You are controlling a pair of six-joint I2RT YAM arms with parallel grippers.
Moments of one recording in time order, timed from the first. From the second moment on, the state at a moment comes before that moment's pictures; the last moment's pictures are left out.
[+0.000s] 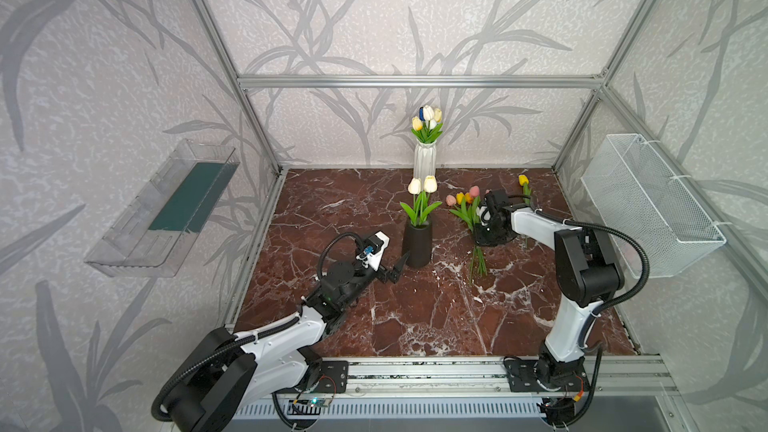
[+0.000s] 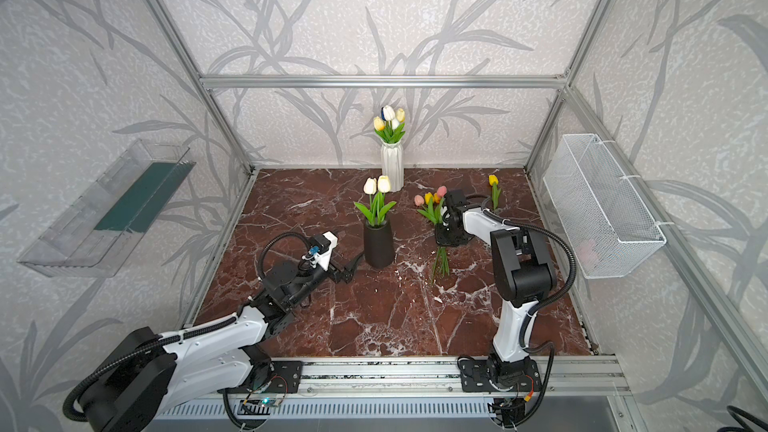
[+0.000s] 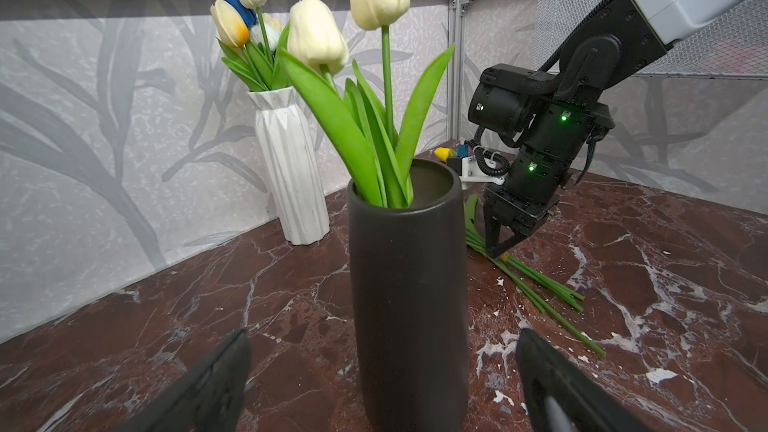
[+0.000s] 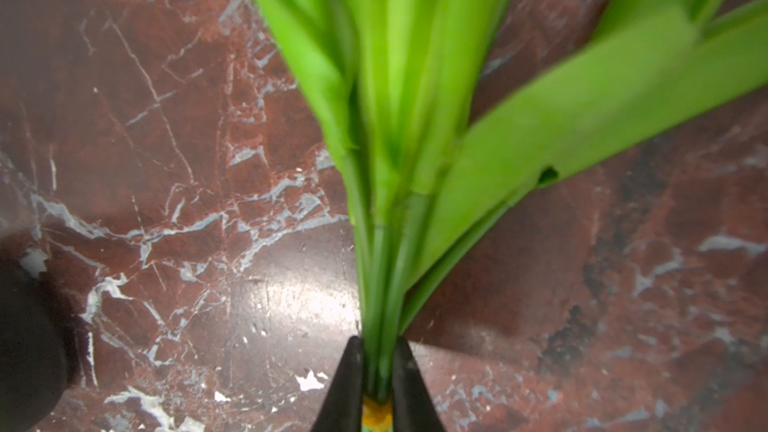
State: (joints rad) left arm -0.63 1.09 0.26 0.83 0.05 0.10; right arm 0.22 1.89 1.21 -0.57 -0.17 0.21
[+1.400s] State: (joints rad) left arm -0.63 1.11 0.28 0.83 0.06 0.11; right arm 0.25 1.81 1.24 -0.66 -0.14 0.19
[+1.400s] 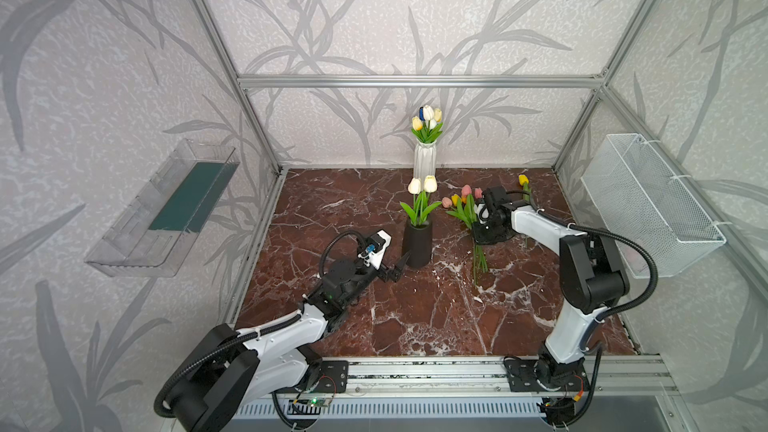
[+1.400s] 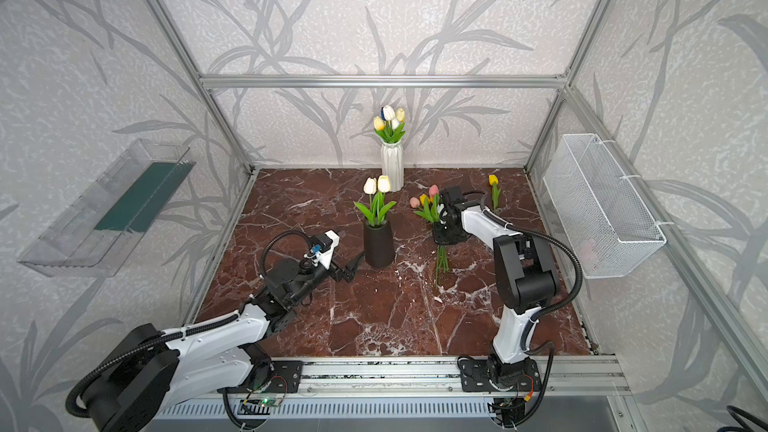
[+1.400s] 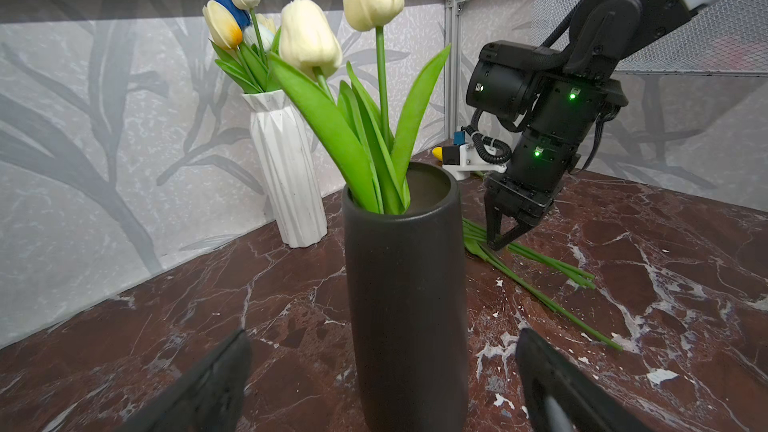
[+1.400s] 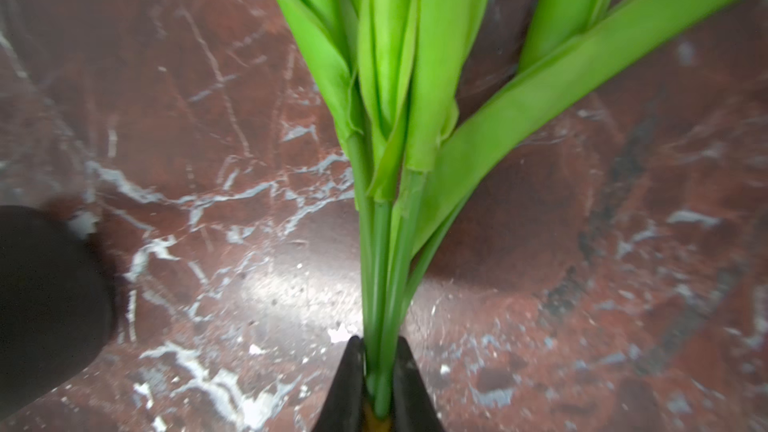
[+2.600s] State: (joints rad) left arm -0.63 1.01 0.28 0.84 0.00 0.14; right arm 0.41 1.01 0.70 0.59 -0.50 0.28
